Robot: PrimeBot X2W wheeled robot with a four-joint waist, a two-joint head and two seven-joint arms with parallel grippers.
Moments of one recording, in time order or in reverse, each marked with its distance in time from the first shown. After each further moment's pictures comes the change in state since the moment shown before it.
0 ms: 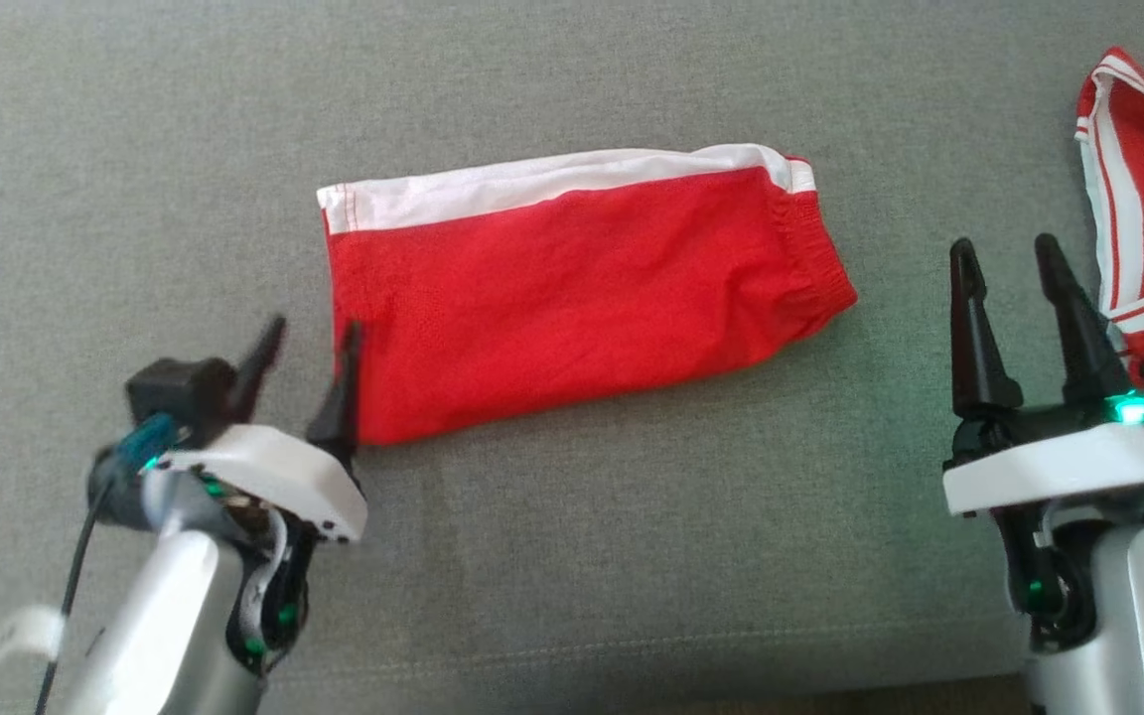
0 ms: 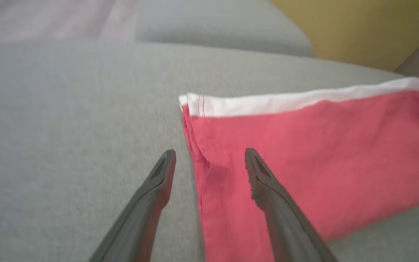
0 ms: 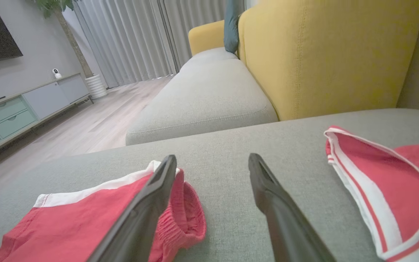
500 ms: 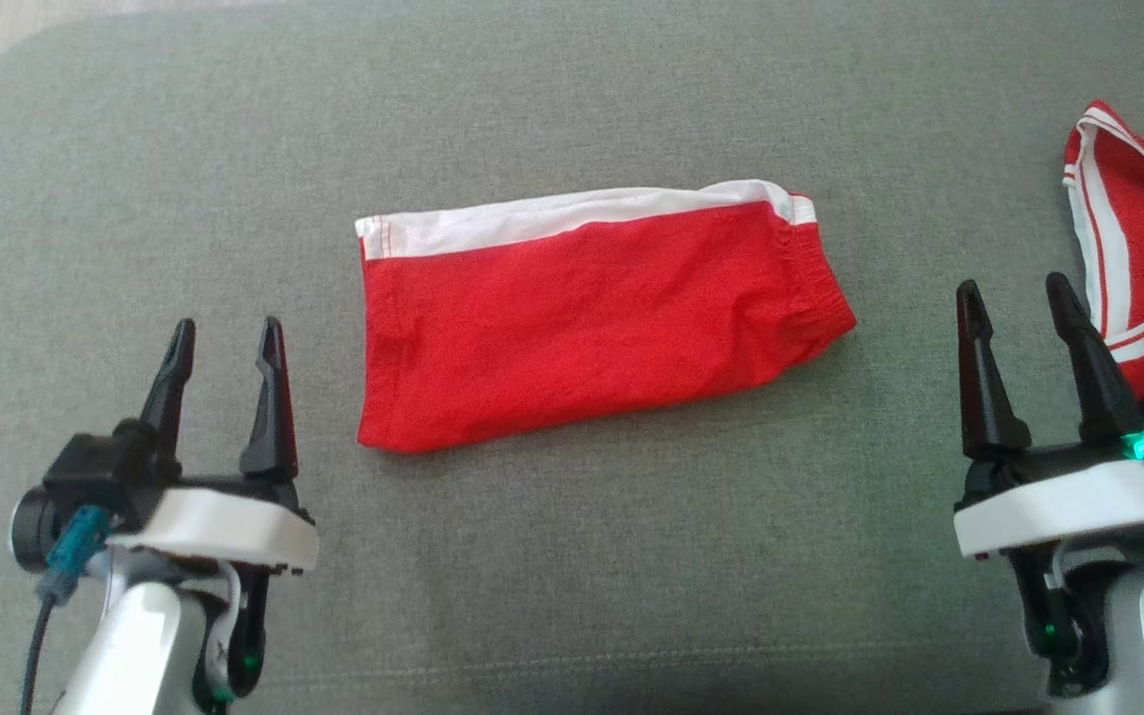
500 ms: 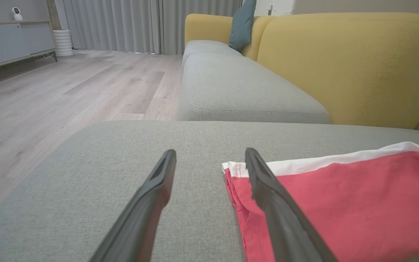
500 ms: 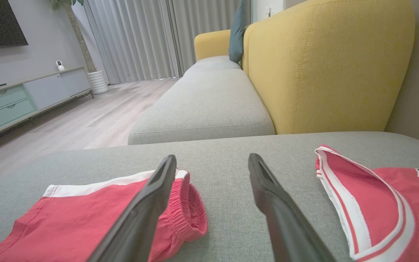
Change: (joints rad) left arm 0.115 0.008 0.108 -0.105 0.116 0.040 -0.259; right arm 0.083 0.001 -0.020 -0.086 -0.089 0.000 0.045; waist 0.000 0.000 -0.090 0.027
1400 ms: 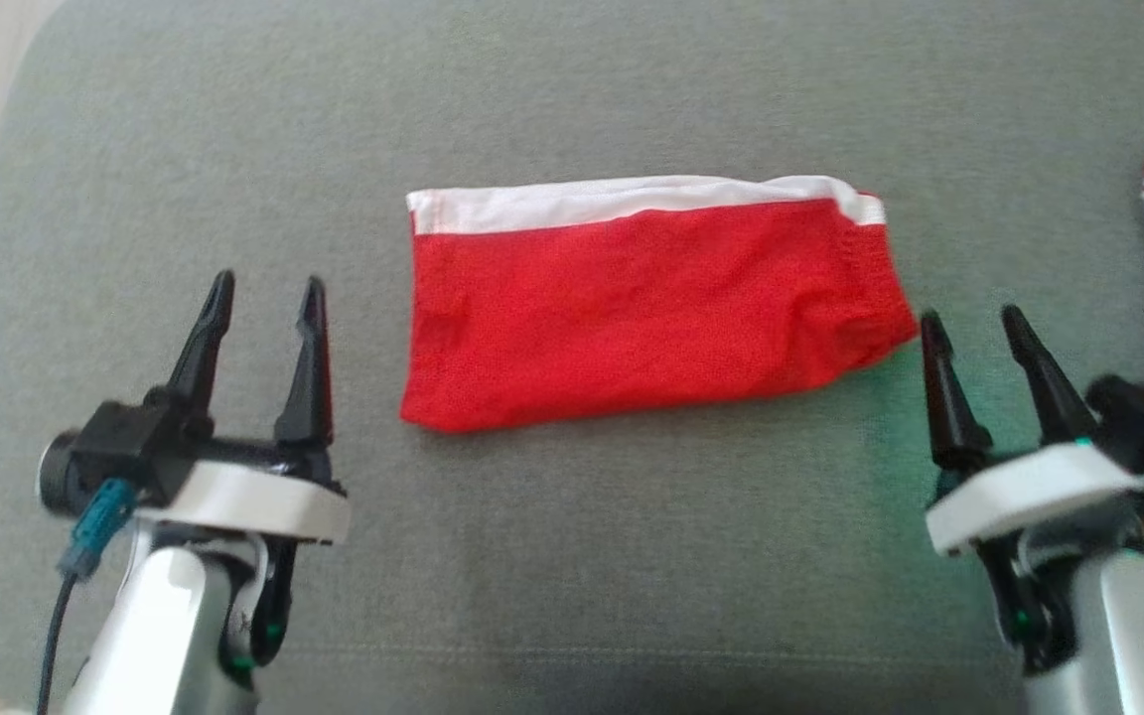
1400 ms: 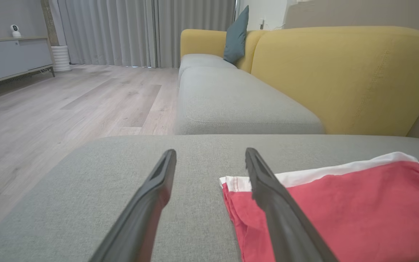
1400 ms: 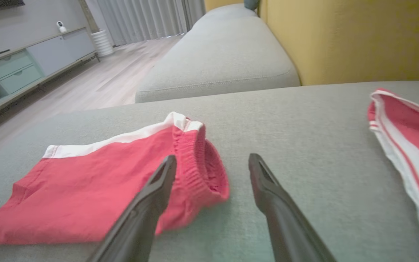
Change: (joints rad) left arm -0.045 -0.042 -0.002 -0.029 0.064 -0.071 -0.004; right arm -0.039 0.001 0.007 0.150 0.009 0.000 0.044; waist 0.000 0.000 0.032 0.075
